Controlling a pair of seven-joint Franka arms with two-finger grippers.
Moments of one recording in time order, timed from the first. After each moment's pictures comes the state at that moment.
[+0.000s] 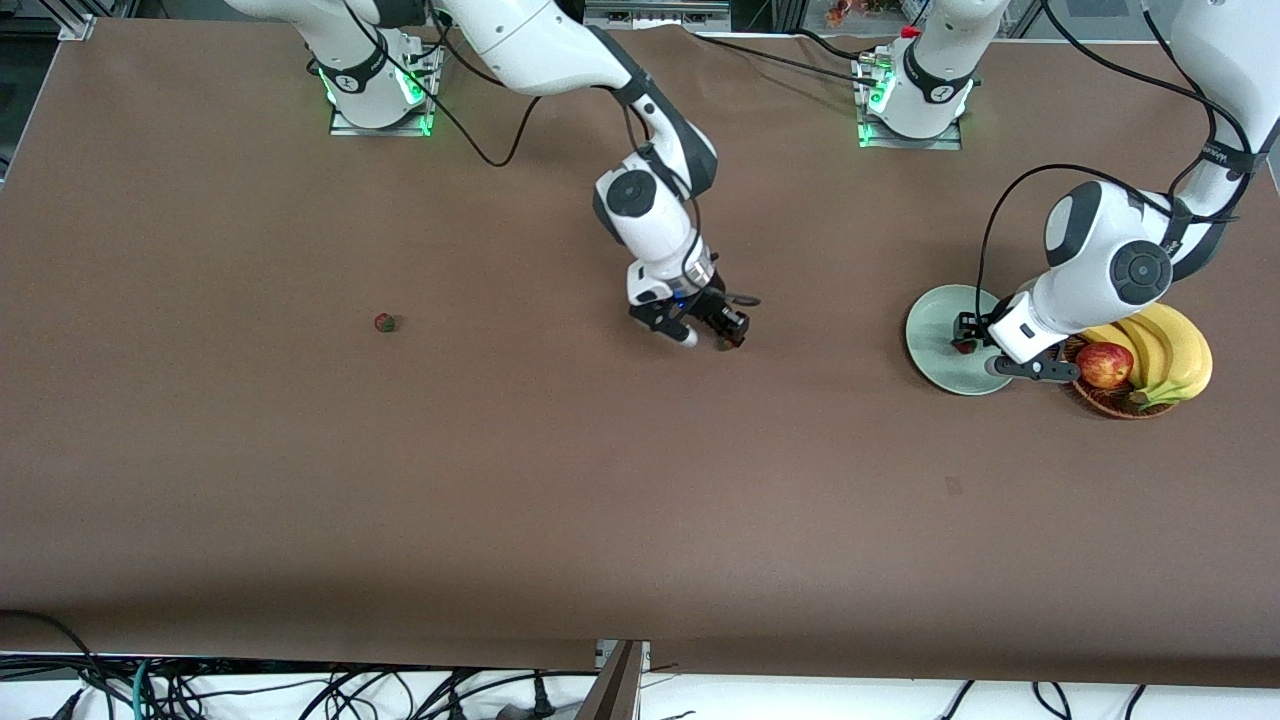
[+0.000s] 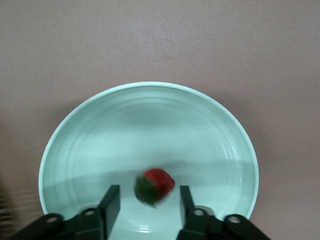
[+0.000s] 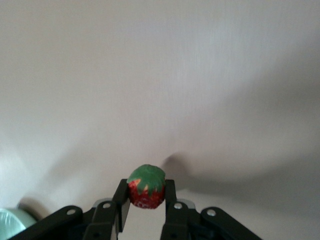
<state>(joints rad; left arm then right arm) 0.88 0.43 -0.80 -2.25 0.40 2.37 -0.13 1.09 0.96 -0.13 -1.42 0.55 2.90 1.22</state>
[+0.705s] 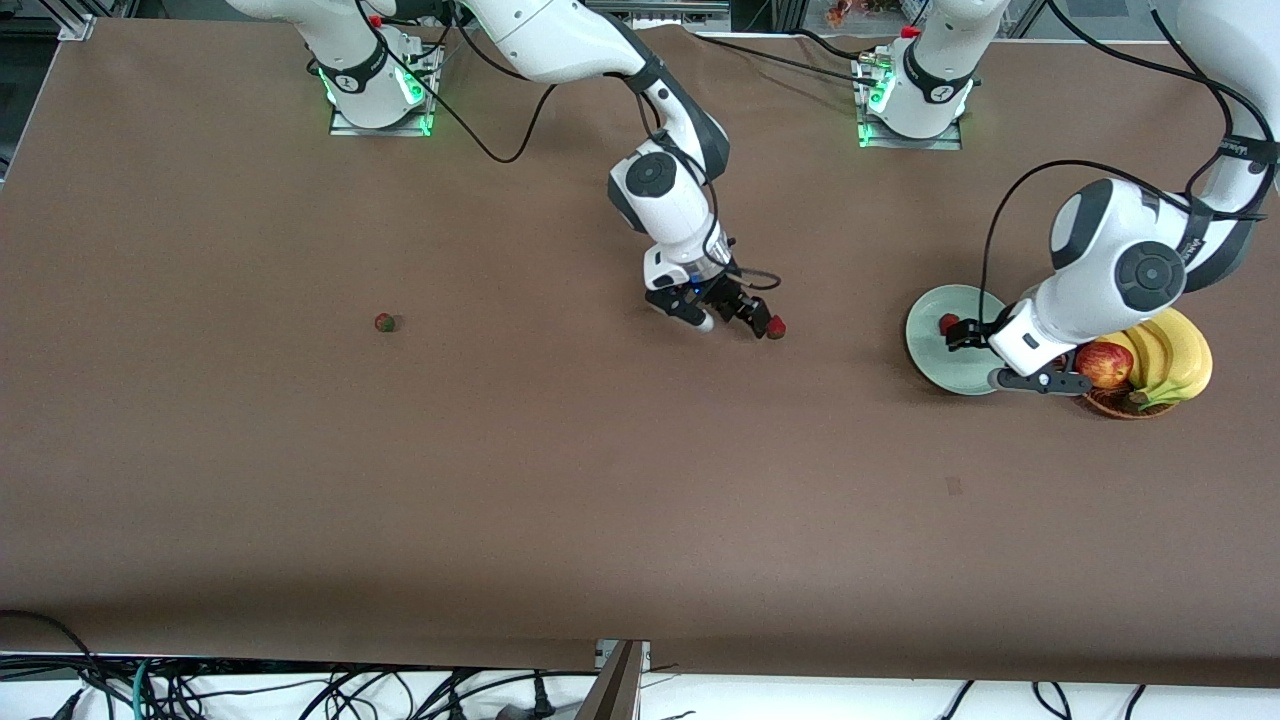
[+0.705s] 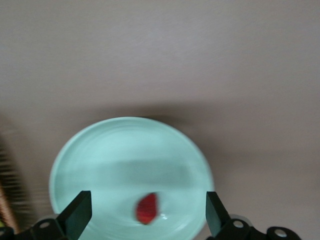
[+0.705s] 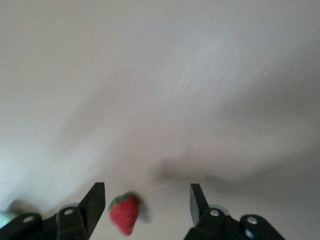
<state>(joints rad) 0.88 0.42 -0.94 -2.13 0.41 2.22 -0.30 1.13 0.94 -0.25 -1.38 0.53 2.70 1.21</state>
